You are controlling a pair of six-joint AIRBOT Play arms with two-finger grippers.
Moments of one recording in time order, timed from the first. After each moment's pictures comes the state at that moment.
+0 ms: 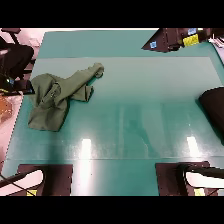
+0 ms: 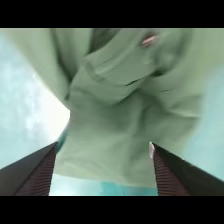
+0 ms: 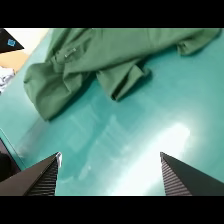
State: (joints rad) left arm 0.25 -1.25 1.33 1.47 -1.36 -1.43; right arm 0.12 -1.39 1.94 -0.82 1.52 1.40
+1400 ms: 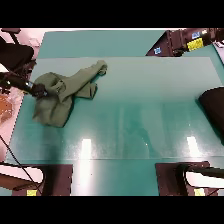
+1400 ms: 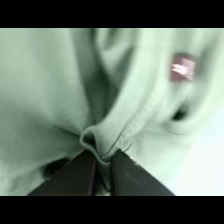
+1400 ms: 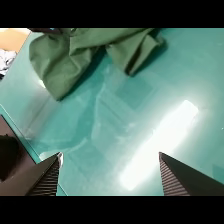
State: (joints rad) left arm 0.31 -1.60 1.46 1.01 -1.37 -1.03; right arm 0.10 -1.39 1.94 -0.81 1.60 1.44
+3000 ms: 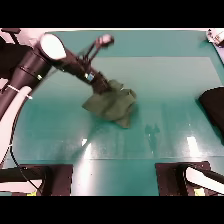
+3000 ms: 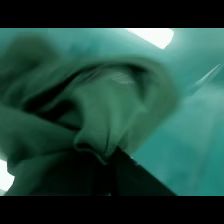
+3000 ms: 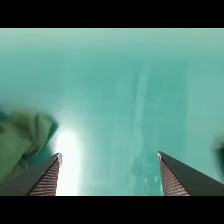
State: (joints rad) left arm -0.49 -1.47 1.62 1.08 -1.30 -1.07; right arm -0.24 -1.21 1.94 -1.25 1.63 1.51
